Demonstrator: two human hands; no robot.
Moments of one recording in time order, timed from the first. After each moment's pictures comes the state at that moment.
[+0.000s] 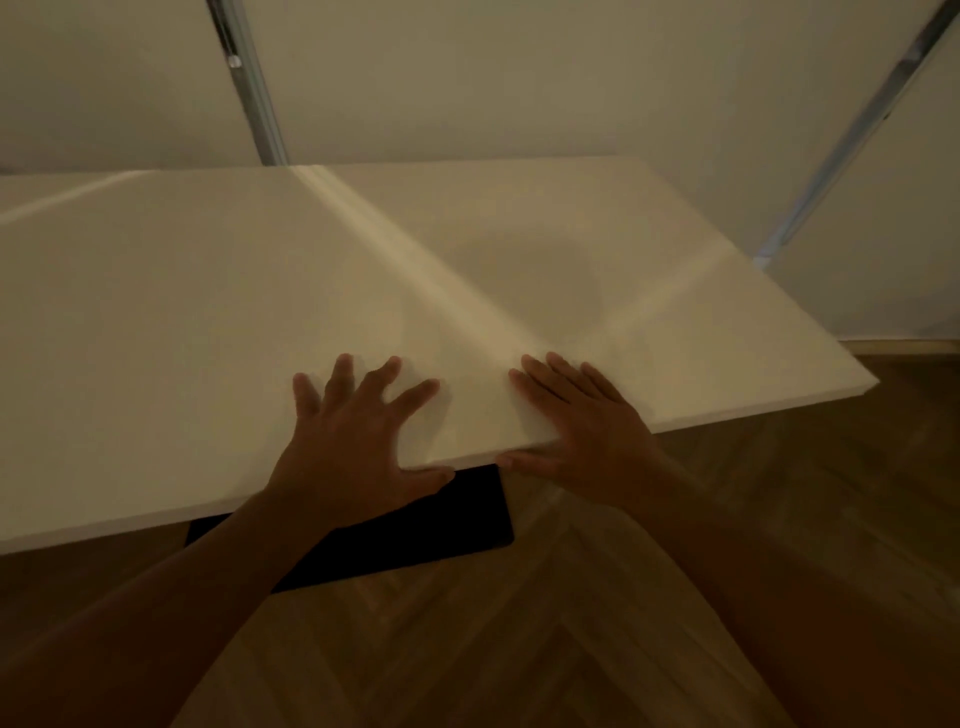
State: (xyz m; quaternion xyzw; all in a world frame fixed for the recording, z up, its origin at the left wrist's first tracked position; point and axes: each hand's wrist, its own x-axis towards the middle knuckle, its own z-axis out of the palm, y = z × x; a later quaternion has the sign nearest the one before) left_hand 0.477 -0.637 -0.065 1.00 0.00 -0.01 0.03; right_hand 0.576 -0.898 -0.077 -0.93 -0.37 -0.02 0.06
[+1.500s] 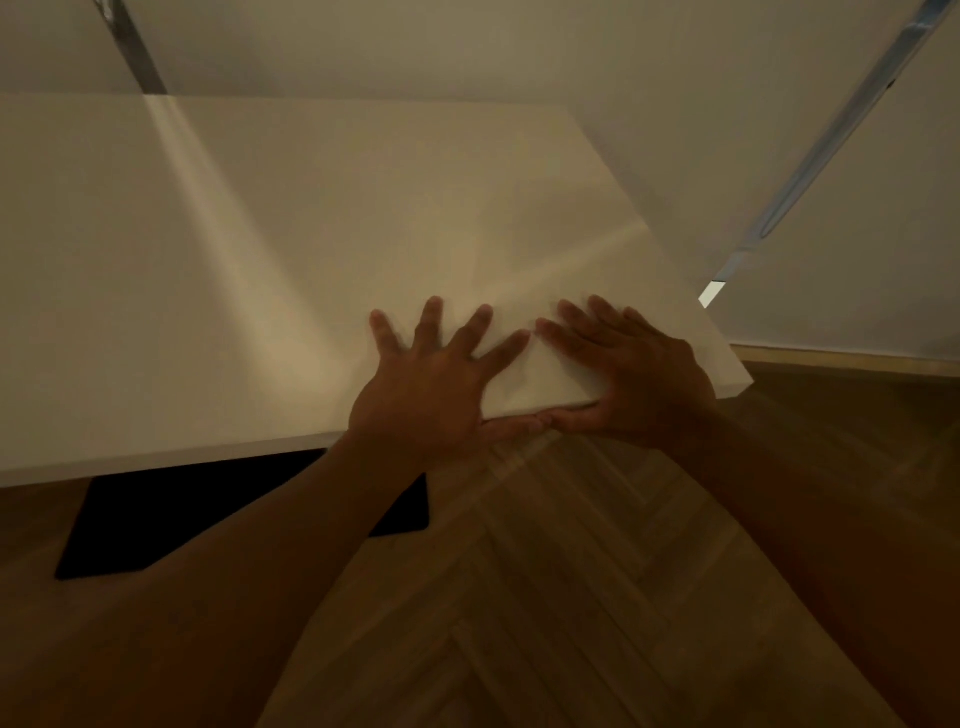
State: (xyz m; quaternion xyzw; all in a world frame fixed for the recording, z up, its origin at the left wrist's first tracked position) left_hand 0.653 -0.887 -0.082 1.00 -0.04 0.00 -0.02; right_hand 0.760 -1.109 -0.081 -0.90 -0.43 -0.06 0.01
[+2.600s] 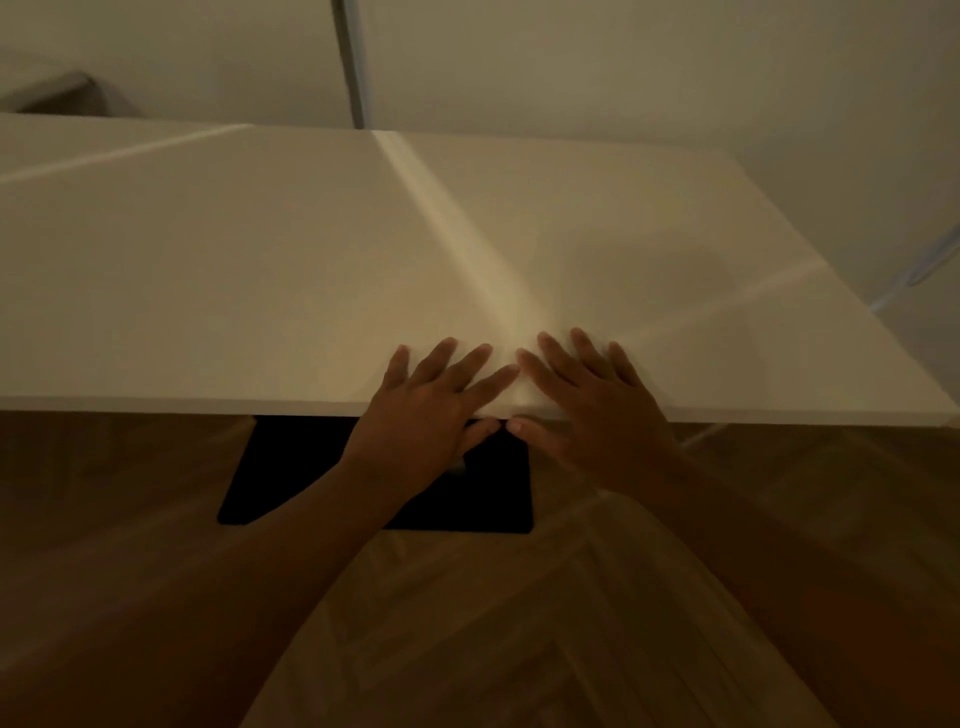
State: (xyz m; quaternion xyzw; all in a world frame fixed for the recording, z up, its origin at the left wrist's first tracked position) left_hand 0.486 -0.714 -0.076 1.00 0.01 0.02 -0.01; right_hand 0.606 -0.906 -0.085 -0.88 -0.47 -0.05 0.04
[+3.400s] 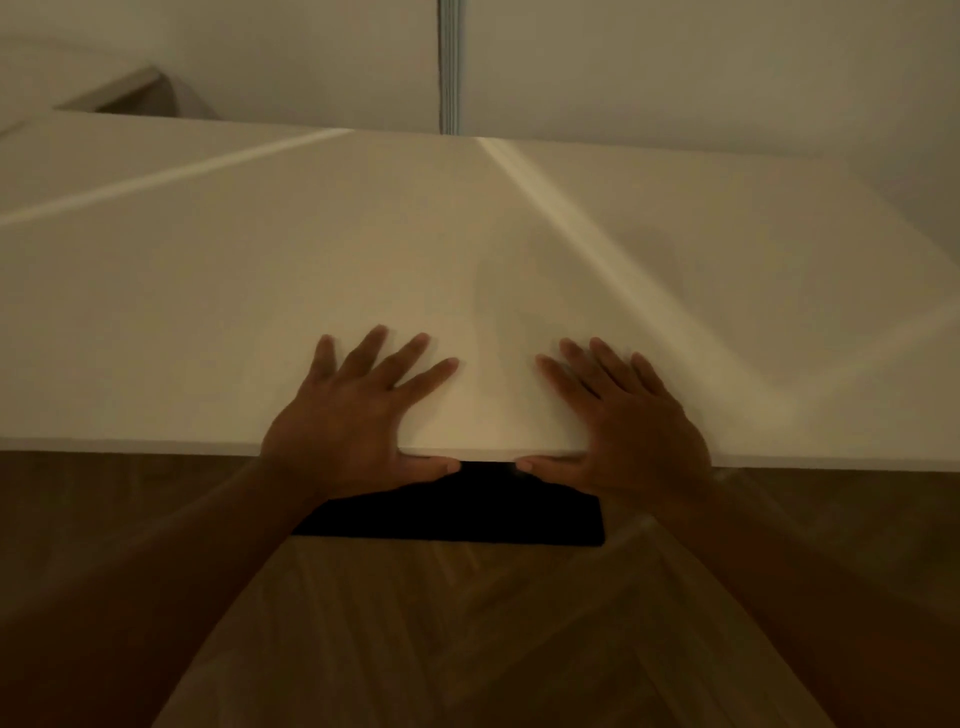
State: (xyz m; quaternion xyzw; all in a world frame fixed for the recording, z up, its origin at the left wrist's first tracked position) left_hand 0.401 -0.487 -0.070 1.00 0.04 -0.03 -0.02; right_hand 0.548 -0.745 -0.079 -0.89 -0.45 -0.04 -0.01
